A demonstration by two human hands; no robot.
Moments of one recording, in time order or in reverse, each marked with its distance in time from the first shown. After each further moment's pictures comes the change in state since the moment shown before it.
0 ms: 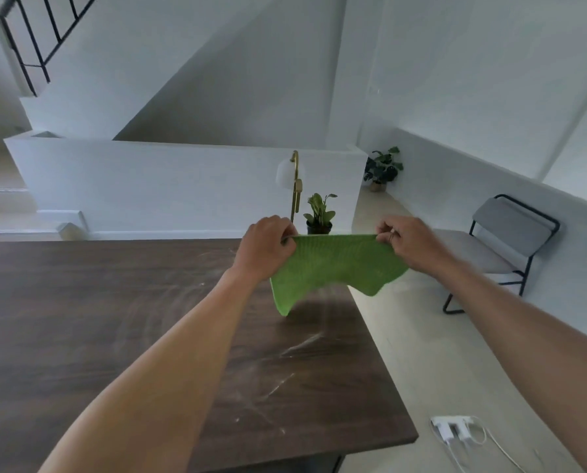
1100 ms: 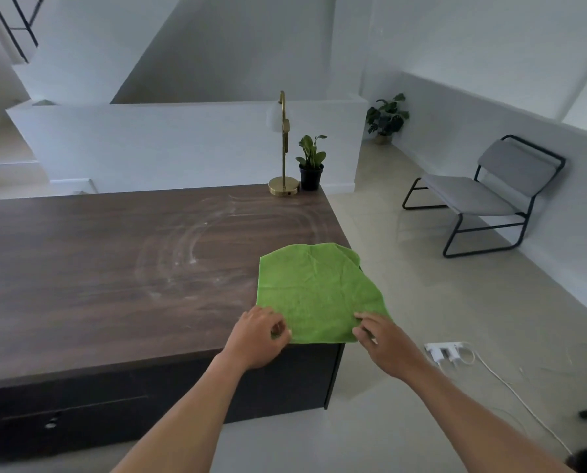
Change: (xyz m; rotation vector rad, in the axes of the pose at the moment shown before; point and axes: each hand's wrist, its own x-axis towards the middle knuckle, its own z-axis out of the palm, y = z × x) left_hand -0.265 0.014 0.082 0.084 -0.447 -0.109; right_hand -0.281 0.051 0.149 0.044 -0.266 0.110
